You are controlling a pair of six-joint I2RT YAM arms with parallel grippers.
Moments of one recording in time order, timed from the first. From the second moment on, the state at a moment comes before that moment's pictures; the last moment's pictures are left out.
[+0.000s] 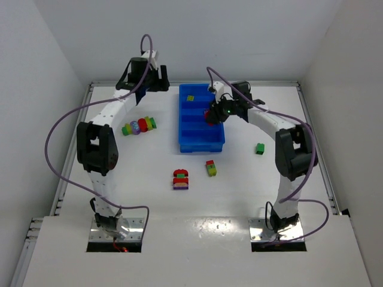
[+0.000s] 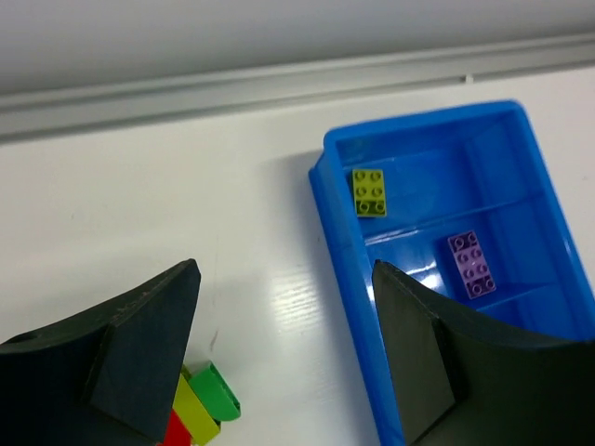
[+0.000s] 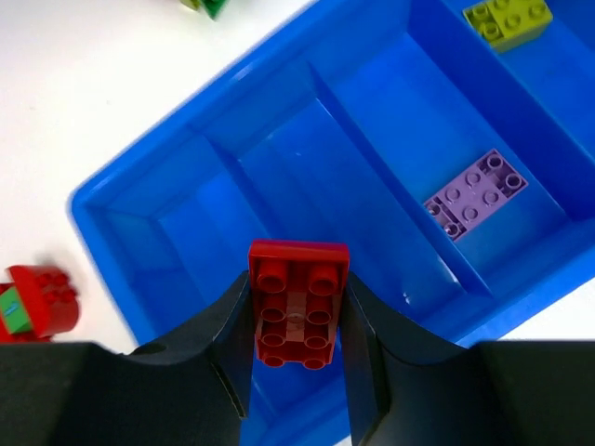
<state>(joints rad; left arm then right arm) -0.20 1.98 1.78 -0.22 0.09 -0.17 0.29 1.92 1.40 -0.19 -0.65 -0.29</state>
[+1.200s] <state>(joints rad) -0.23 1.92 1.60 -0.17 0.07 -0.16 0.28 1.55 1.21 -0.19 -0.18 -0.09</state>
